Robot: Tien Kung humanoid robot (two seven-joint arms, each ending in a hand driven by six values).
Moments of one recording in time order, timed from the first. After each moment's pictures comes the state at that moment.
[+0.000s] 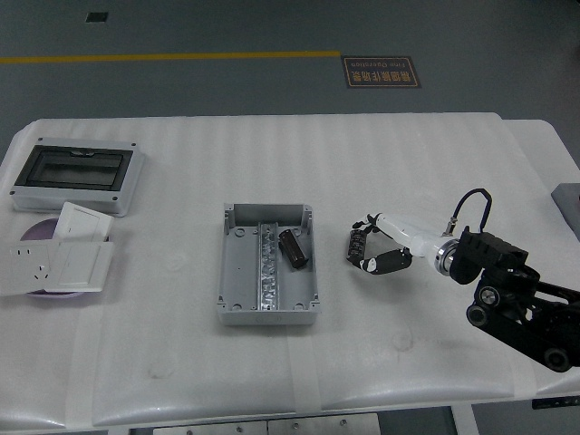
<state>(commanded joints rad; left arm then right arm) -0.04 0.24 -0.70 -0.20 1.48 -0.25 0.44 0.53 -0.53 0.52 1.34 -1.64 -0.05 -0.23</state>
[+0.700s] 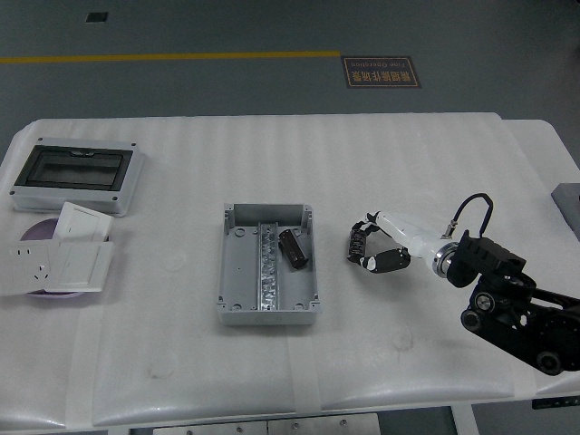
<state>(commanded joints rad) -0.04 0.24 -0.70 -0.20 1.47 -0.25 0.43 0.52 -0.52 0.51 1.32 -1.63 -0.13 -0.21</state>
